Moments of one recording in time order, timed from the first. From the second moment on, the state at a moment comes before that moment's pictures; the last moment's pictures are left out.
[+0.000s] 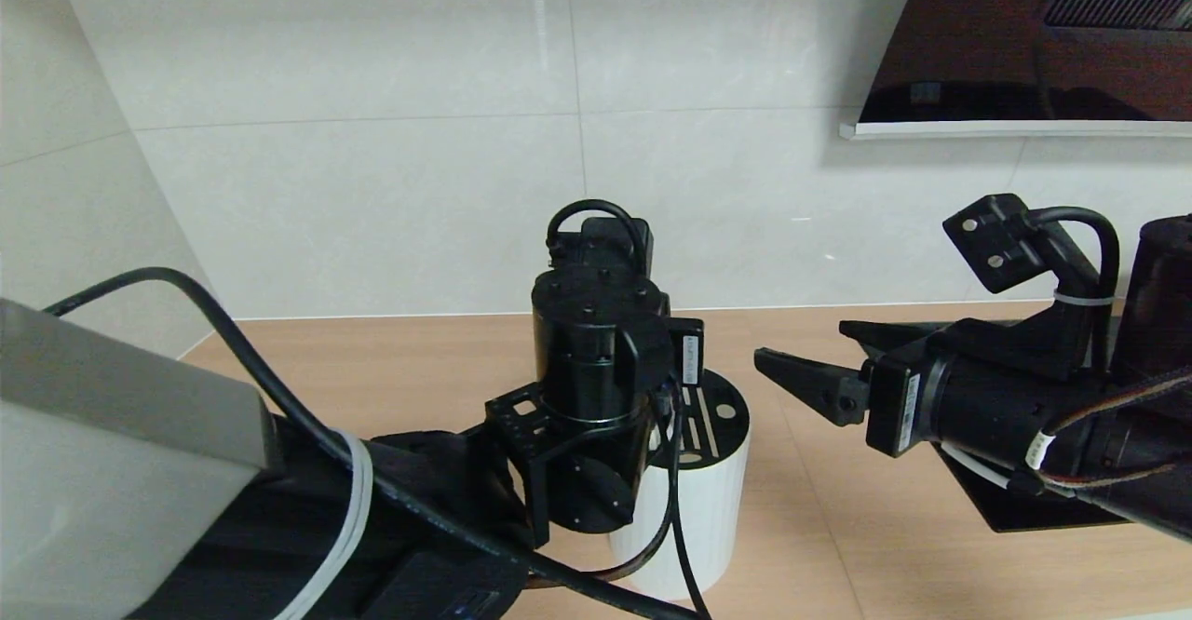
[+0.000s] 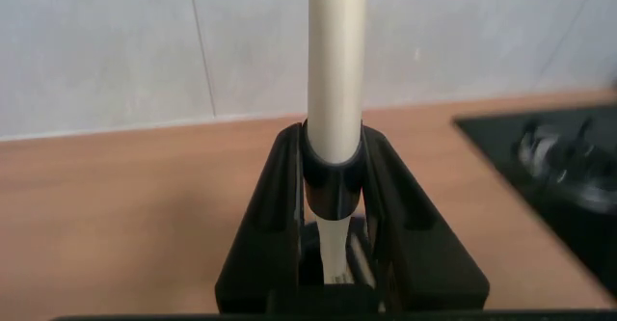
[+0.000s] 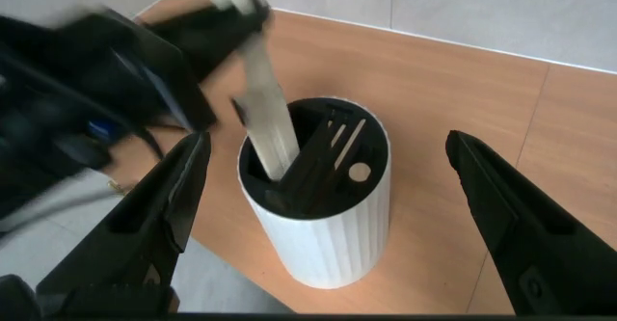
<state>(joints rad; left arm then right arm) -0.90 1.98 -1.01 -0.89 0.70 -0.13 0.73 1.43 -0.71 -0.56 -0.12 0.18</state>
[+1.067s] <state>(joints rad) -0.90 1.97 -1.01 -0.89 0.70 -0.15 0.73 1.45 -0.70 -0.56 -0.12 0.18</state>
